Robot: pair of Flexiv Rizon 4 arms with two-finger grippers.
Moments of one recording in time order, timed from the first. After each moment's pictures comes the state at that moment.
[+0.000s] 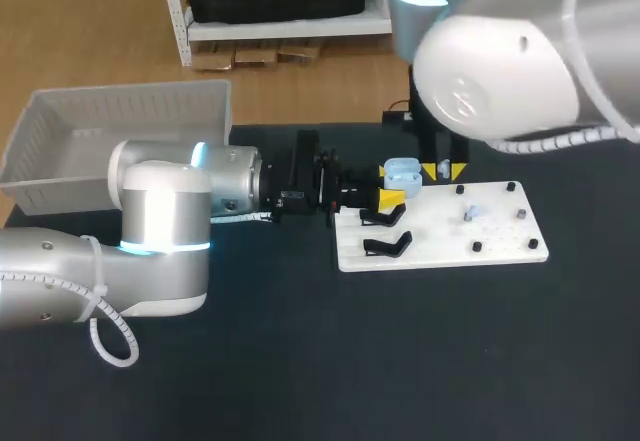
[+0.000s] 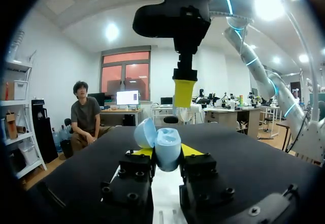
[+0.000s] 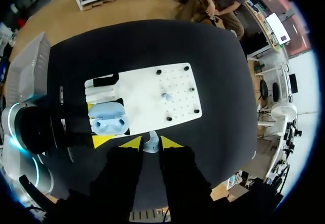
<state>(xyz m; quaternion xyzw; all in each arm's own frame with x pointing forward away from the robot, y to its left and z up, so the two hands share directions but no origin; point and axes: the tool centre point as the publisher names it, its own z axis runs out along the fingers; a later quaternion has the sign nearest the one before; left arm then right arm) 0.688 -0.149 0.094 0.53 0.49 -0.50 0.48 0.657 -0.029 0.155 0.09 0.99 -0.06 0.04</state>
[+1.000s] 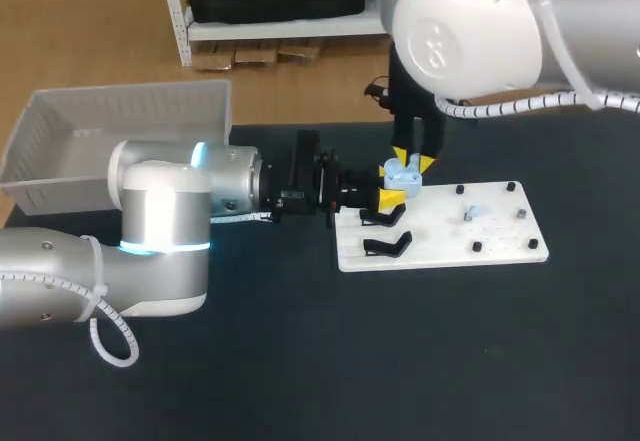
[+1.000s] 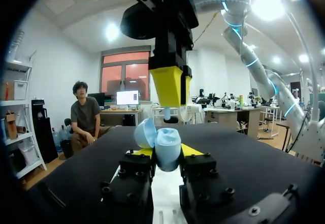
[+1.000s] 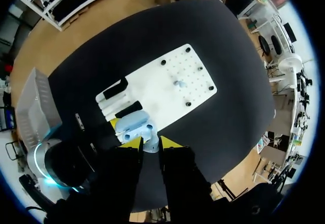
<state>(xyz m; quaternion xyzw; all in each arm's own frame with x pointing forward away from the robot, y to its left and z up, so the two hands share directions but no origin) 0.688 -0.149 0.094 0.53 0.49 -0.50 0.48 0.674 0.007 0.158 0.25 0.97 0.00 0.01</state>
